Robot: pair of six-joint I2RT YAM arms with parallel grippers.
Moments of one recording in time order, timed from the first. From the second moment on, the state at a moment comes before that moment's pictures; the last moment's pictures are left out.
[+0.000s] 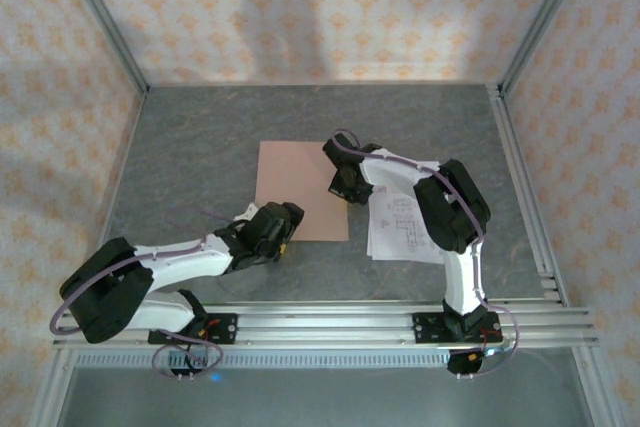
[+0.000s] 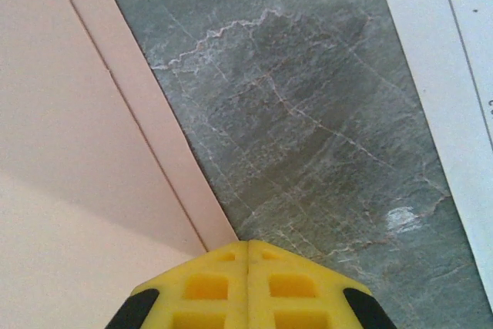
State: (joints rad) left arm -0.75 1.31 0.48 -0.01 -0.19 -1.67; right arm 0.64 2.01 1.39 -0.71 0.06 1.06
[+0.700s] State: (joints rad) left arm -0.77 1.19 0.52 -0.05 -0.29 -1.64; right arm 0.63 2.02 1.40 -0.72 0.06 1.06
